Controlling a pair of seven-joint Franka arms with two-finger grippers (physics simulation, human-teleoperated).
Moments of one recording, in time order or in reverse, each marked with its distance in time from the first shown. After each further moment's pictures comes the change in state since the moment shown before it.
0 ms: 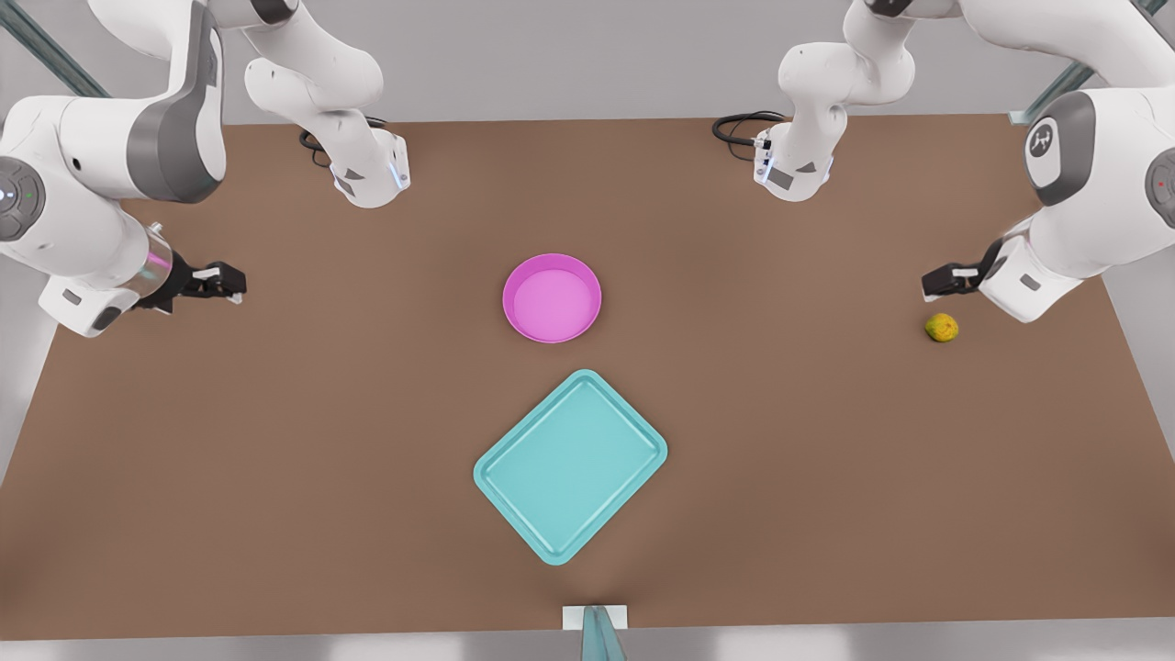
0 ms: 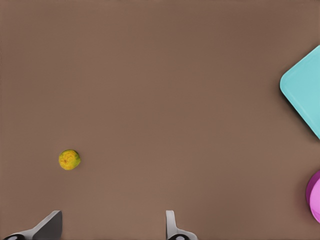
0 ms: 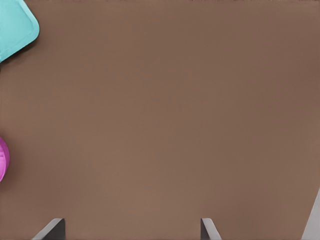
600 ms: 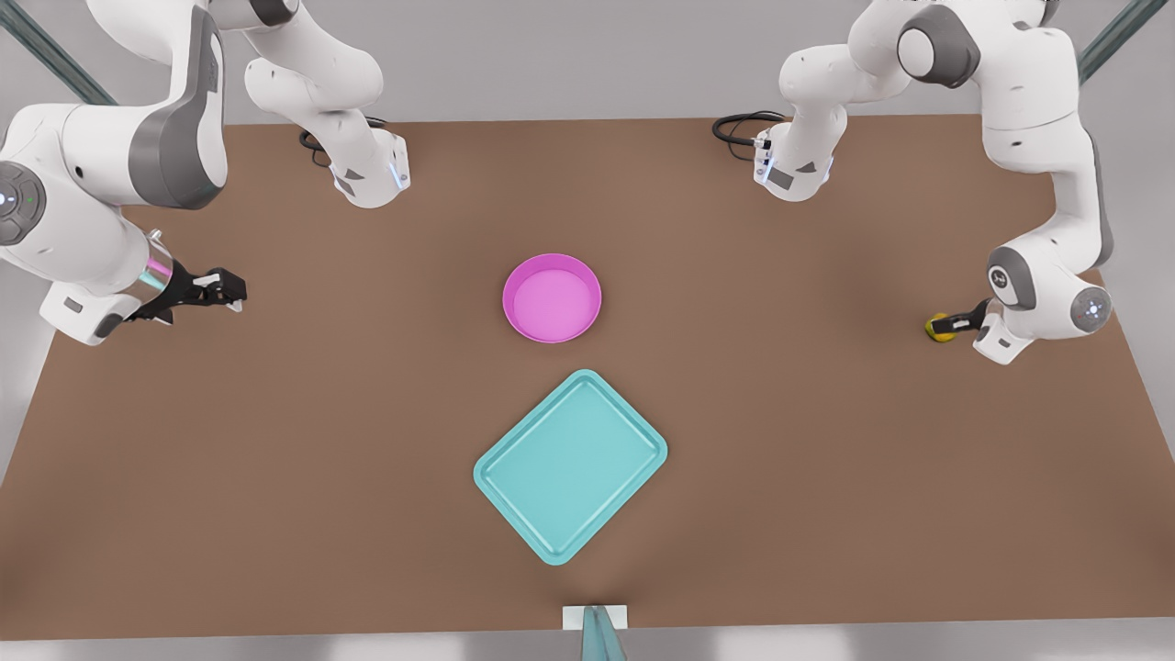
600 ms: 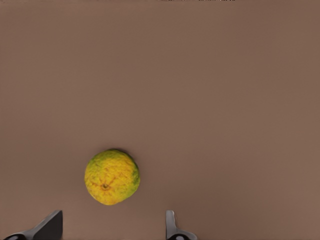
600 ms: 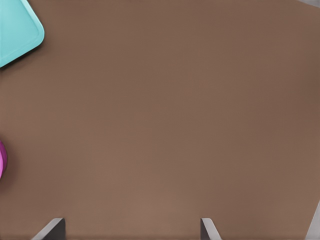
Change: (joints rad) left arm 0.178 0.233 0.286 -0.729 0.006 0.800 0.293; right arm -0.003 0.010 0.000 -0.003 0.003 0.036 -0.041
